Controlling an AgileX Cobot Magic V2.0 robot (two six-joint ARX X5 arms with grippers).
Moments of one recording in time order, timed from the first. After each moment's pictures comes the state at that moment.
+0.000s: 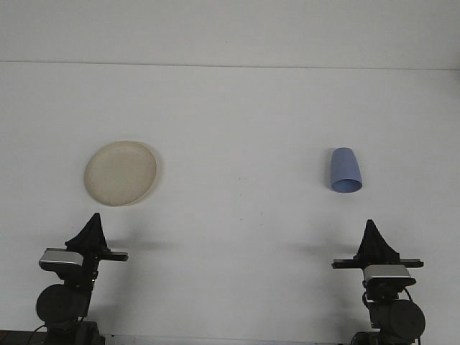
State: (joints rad) left arm -0.04 0.01 0.03 0.21 -0.02 -0.02; right arm 0.03 0.00 0.02 0.17 -0.03 0.01
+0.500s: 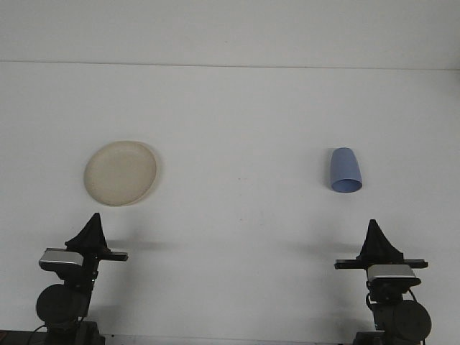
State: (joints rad) left arm -0.04 0.01 0.03 0.21 -0.02 -0.02; right arm 0.03 0.01 0.09 0.08 -0.03 0.01
